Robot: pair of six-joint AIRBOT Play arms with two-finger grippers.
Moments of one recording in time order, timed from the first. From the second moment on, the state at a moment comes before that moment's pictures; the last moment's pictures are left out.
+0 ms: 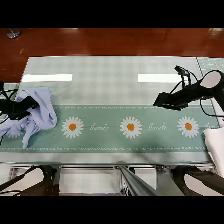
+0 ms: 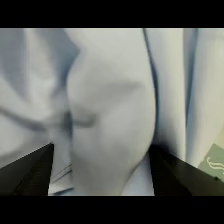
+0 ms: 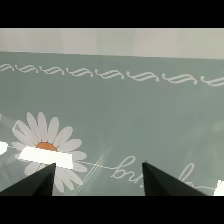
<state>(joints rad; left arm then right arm) 0.44 -1.23 0.79 1.24 -0.84 -1.52 0.03 -1.19 0.99 -1.17 1.22 1.55</state>
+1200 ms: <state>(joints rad) 0.24 -0.85 1.23 0.83 -1.03 -1.32 0.03 -0.85 0.99 -1.36 1.11 1.66</state>
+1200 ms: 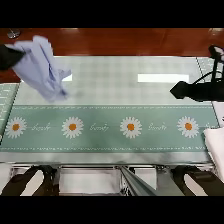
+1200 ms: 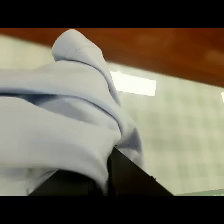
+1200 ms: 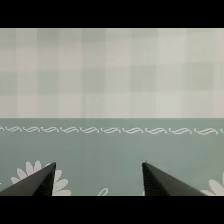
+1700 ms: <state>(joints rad) -0.24 -0.82 1.27 0.81 -0.87 -1.35 0.03 -0.71 0.99 -1.39 1.10 1.70</state>
